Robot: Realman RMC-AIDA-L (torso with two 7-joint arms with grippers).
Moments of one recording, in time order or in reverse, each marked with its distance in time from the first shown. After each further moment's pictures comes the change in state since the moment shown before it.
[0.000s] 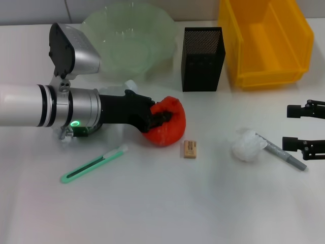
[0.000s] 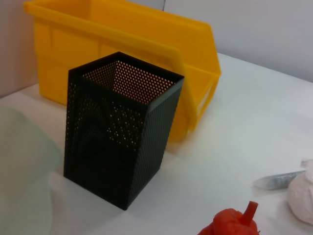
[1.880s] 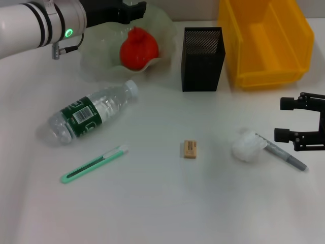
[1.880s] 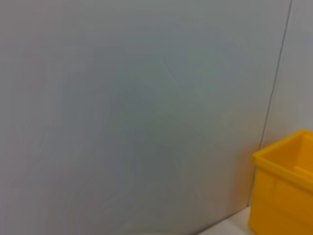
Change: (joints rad) left arm -0.072 -0.002 -0.015 0.197 -0.015 -0.474 -0.298; right arm 0.021 0.011 -0.009 0.009 0.010 0.039 0.000
